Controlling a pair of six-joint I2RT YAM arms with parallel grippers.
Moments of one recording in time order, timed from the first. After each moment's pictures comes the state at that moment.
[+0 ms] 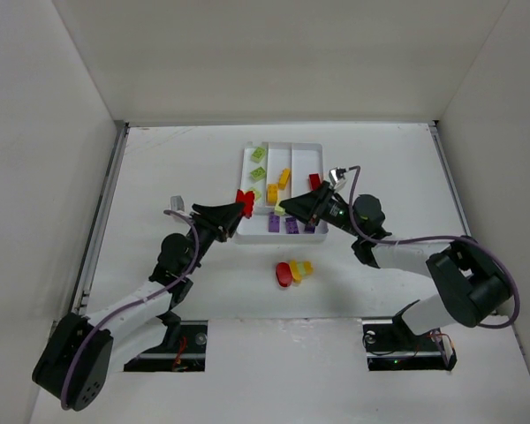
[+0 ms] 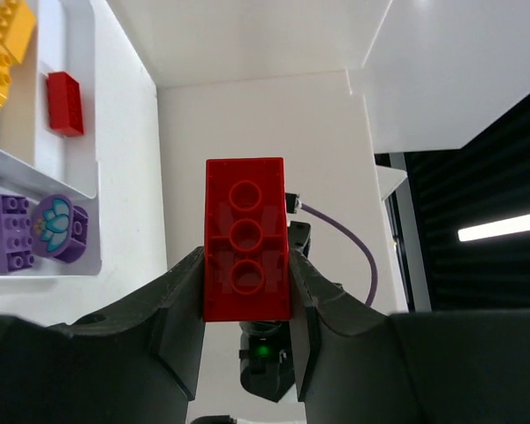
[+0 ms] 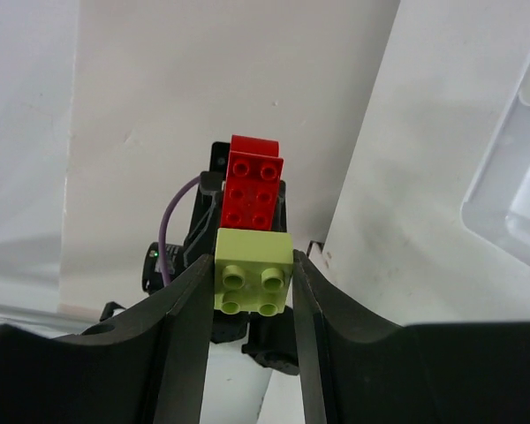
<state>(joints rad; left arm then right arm) -0.51 0.93 0.17 0.87 0.03 -1.51 0.56 1.46 0.54 1.04 -0.49 1.36</state>
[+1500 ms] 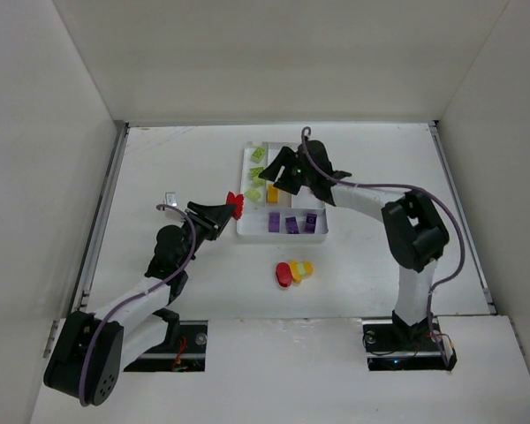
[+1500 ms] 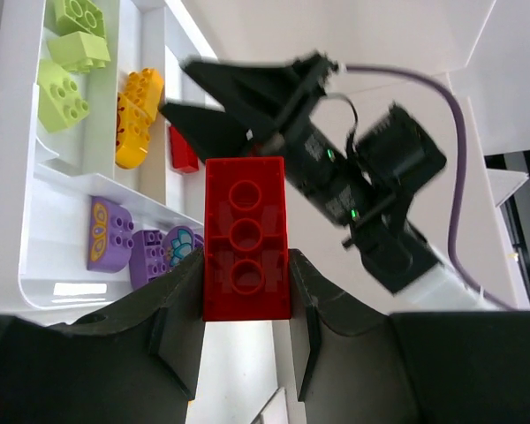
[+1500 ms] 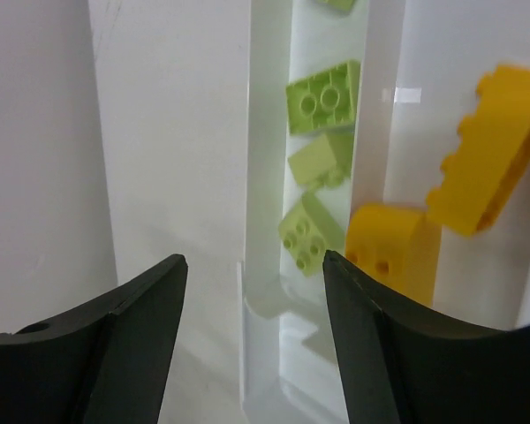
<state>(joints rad) -0.34 0.96 0.18 0.75 0.15 -1.28 0.55 2.03 1.44 0.07 -0.17 0.94</state>
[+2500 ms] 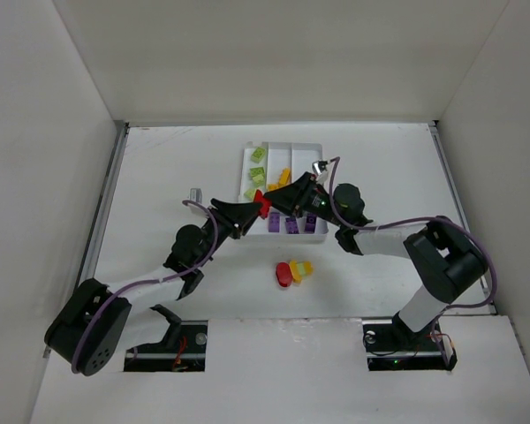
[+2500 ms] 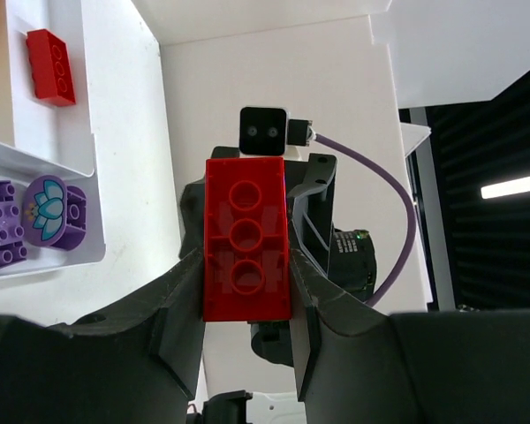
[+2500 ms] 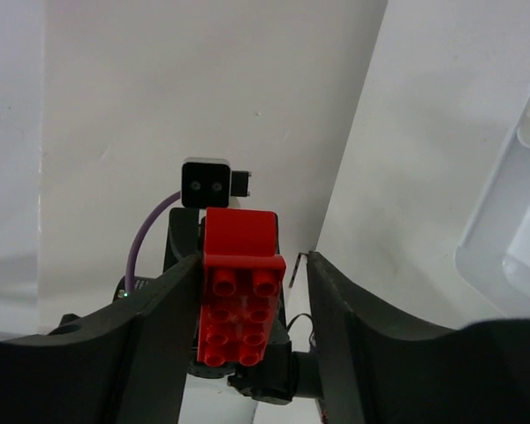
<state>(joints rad) -0.58 1.15 0.25 1.00 0.08 -1.46 0.60 1.64 0.72 1.01 -0.44 1.33</state>
